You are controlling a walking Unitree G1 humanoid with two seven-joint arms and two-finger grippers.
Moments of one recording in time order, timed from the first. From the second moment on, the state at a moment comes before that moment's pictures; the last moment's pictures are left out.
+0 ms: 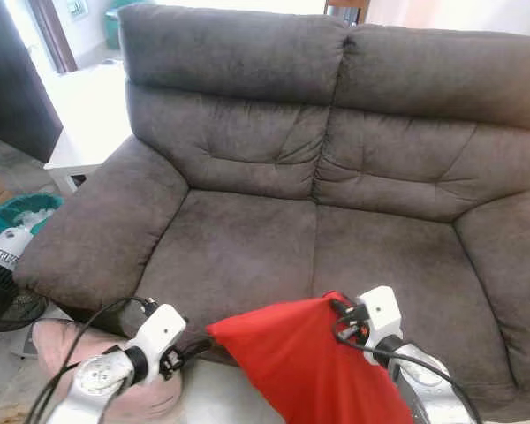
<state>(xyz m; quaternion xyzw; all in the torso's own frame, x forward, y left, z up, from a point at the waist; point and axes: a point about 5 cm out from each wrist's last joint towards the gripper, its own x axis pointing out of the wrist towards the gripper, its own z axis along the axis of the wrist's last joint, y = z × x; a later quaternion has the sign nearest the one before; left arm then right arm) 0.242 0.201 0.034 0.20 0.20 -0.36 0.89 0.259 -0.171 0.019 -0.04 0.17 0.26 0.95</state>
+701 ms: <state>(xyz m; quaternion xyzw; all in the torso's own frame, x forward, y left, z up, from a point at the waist) 0.231 0.206 0.027 0.29 0.24 -0.45 0.81 0.232 -0.168 0.058 -0.10 0.20 0.50 0.84</state>
